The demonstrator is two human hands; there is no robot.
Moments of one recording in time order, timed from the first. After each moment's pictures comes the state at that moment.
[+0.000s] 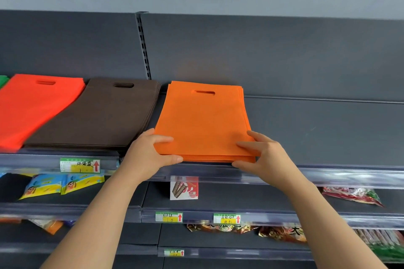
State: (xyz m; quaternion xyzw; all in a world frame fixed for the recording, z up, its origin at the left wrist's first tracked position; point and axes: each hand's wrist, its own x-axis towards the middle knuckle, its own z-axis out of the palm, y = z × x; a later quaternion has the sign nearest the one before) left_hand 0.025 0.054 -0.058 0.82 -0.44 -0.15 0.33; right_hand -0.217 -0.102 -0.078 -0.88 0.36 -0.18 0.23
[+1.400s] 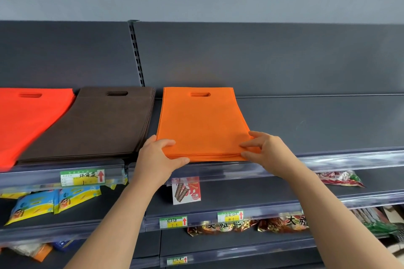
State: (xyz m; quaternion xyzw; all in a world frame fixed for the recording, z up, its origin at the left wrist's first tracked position) left_hand 0.024 0.058 -0.067 0.82 -0.44 -0.12 0.35; right_hand -0.209 -0.087 -0.065 -0.86 0.43 -0.16 0.23
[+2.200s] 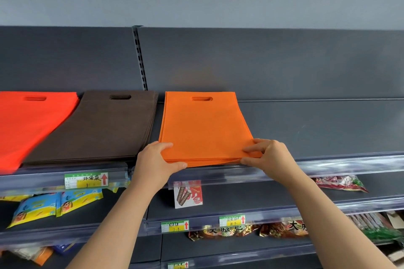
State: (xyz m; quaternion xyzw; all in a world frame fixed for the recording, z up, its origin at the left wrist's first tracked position) left_hand 0.036 0.060 -0.075 0.82 -0.44 -0.11 0.35; right_hand -0.206 -0.081 -0.070 -0.82 0.47 -0.20 0.26
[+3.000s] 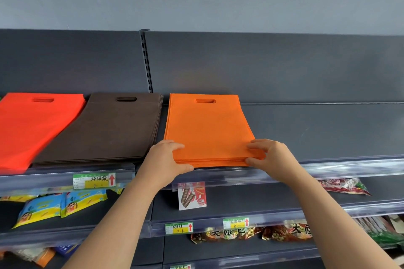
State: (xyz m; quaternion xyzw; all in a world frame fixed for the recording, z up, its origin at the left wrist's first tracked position) left_hand 0.045 0.060 -0.063 0.79 -0.53 -0.11 0.28; right_hand -0.200 -0.081 -0.068 -0.85 0.44 -0.20 0.21
